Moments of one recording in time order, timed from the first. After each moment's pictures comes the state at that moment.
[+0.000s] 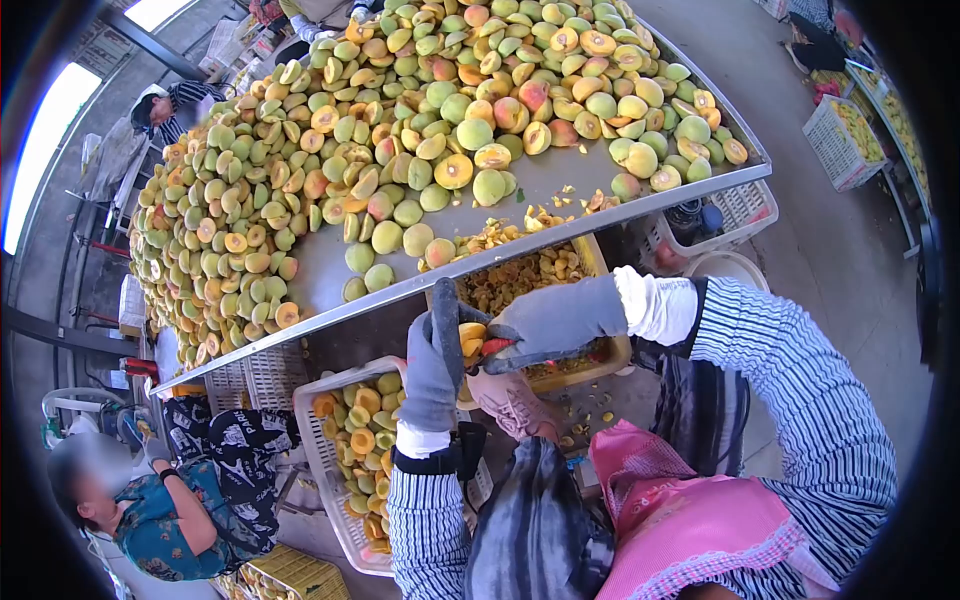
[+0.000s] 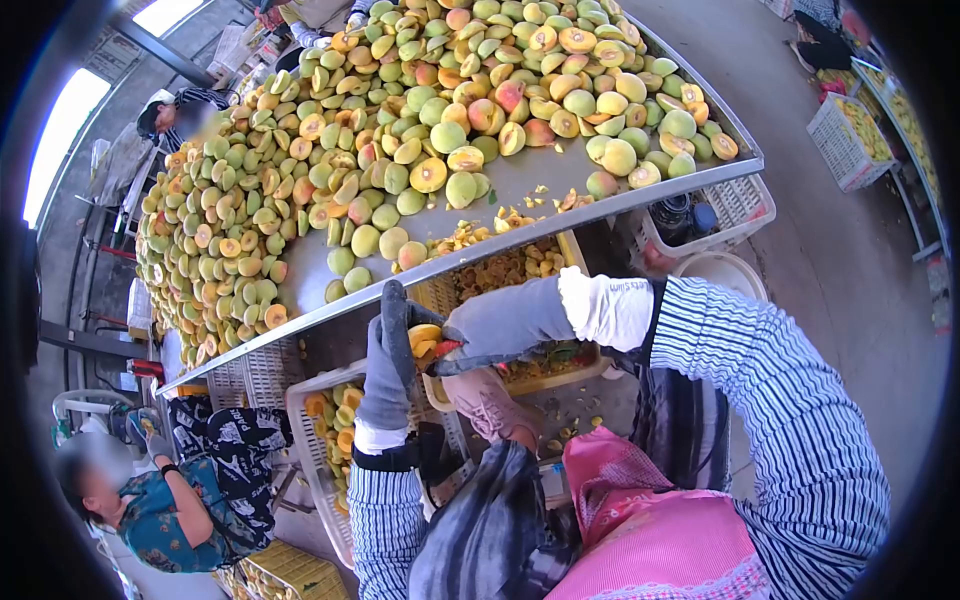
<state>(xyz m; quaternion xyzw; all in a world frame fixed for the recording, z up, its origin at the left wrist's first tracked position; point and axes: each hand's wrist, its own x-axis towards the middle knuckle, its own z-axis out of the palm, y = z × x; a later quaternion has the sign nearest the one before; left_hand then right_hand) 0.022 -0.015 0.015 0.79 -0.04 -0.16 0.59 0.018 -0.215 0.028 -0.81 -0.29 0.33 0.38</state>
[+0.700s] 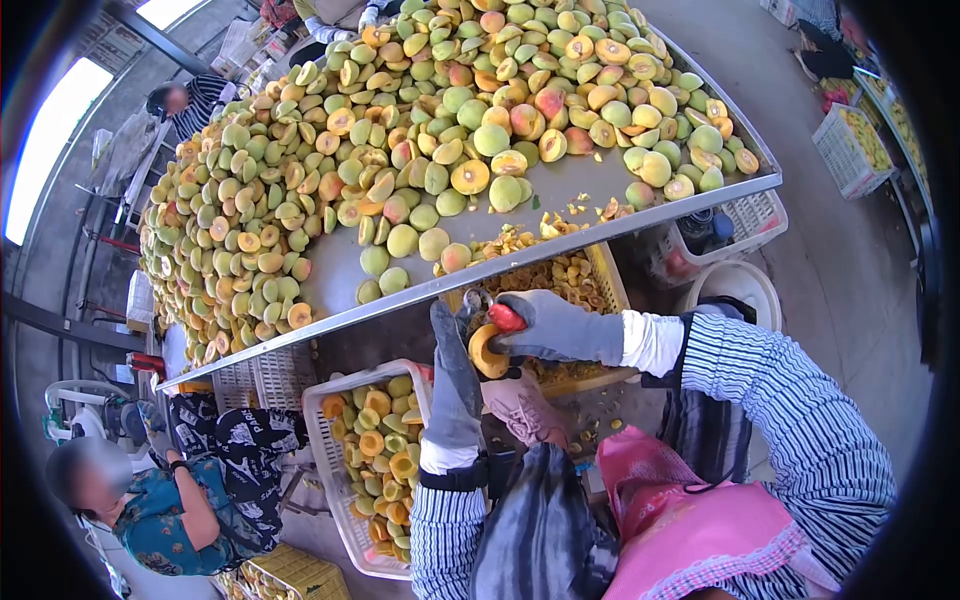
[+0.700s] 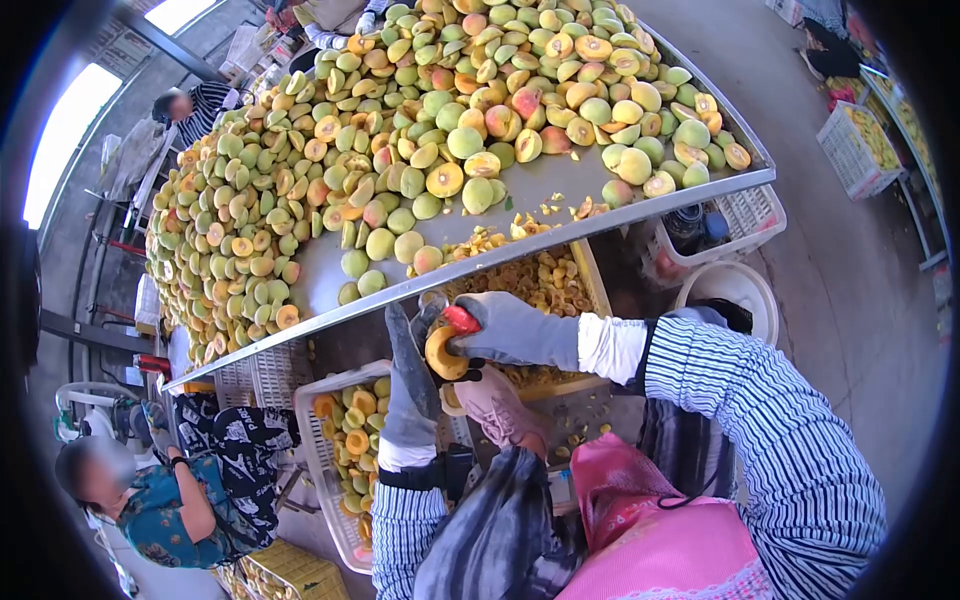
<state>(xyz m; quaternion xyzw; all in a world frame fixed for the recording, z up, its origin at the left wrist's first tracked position) 0.006 -0.012 -0.005 0.55 0.12 -0.23 0.80 0.009 -0.195 -0.026 -0.81 -0.23 0.04 0.54</state>
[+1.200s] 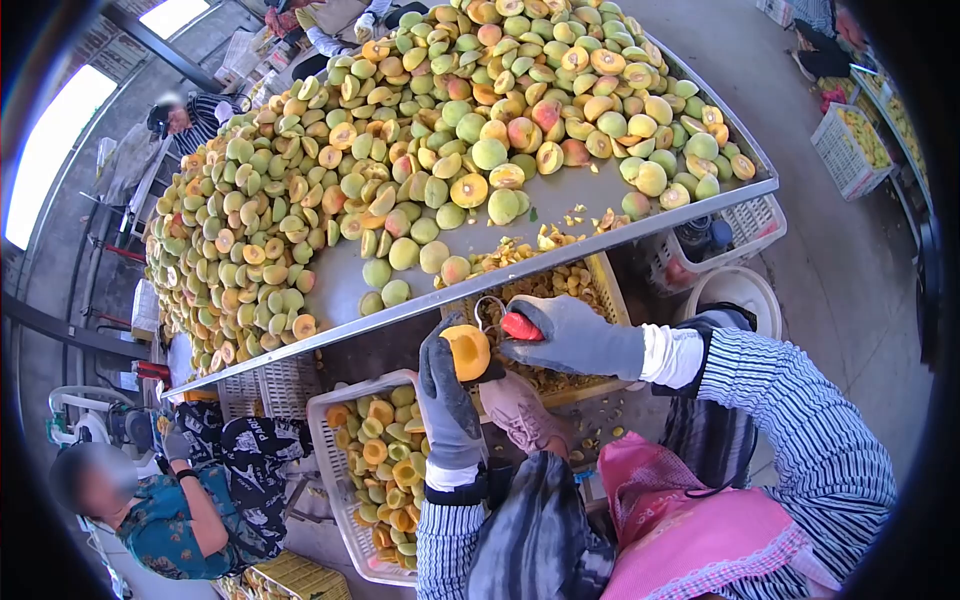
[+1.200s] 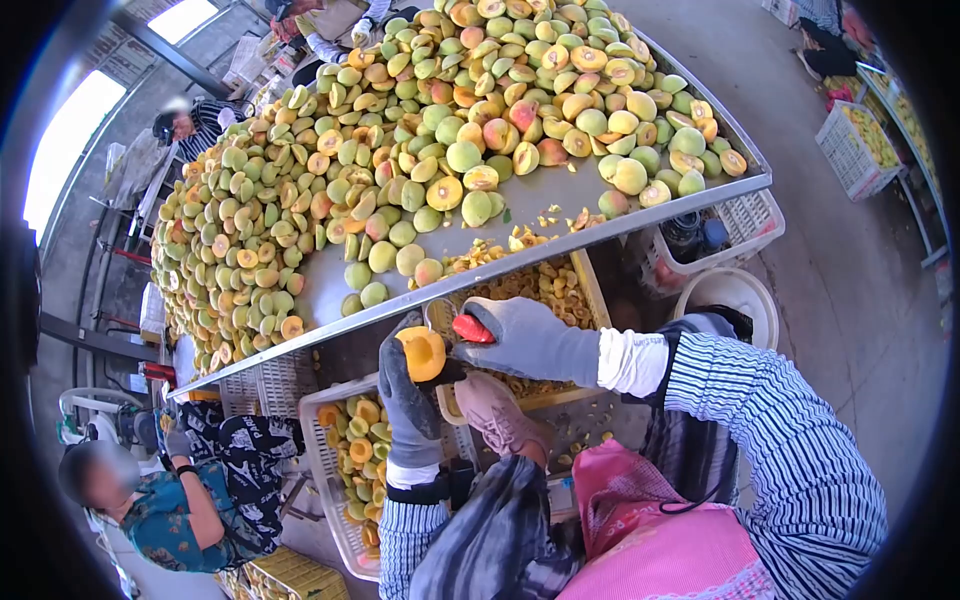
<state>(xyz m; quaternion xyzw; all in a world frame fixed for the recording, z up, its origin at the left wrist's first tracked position) -0.014 -0.003 -0.002 0.68 -0.02 -0.01 0.73 -0.007 -0.209 0.006 -0.86 -0.18 -0.06 0.48</state>
